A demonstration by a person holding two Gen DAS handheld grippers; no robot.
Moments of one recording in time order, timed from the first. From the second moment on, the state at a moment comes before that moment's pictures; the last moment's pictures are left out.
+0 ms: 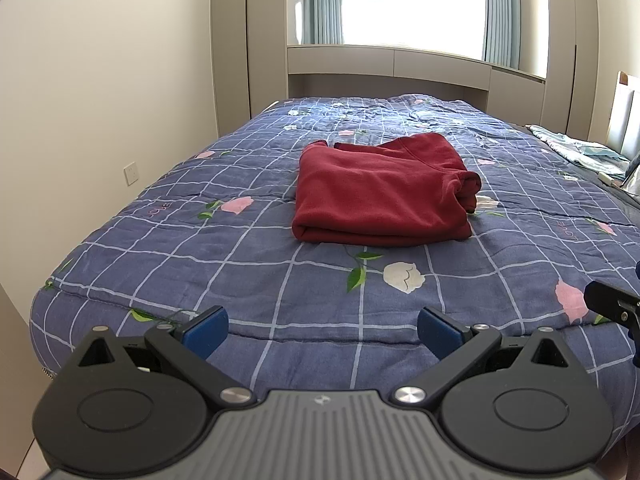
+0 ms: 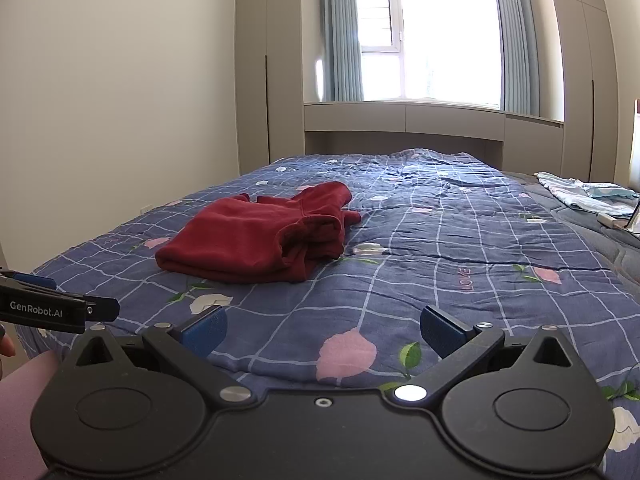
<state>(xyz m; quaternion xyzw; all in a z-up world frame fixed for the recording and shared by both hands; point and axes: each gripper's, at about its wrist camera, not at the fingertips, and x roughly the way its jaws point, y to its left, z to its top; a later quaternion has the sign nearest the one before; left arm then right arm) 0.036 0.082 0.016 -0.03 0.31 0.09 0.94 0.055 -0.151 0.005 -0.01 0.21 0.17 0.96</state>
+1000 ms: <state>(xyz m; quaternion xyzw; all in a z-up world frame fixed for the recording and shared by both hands) 0.035 0.085 0.016 -0.04 0.33 0.11 0.94 0.055 -0.150 0.002 -0.01 0.21 0.17 0.96</state>
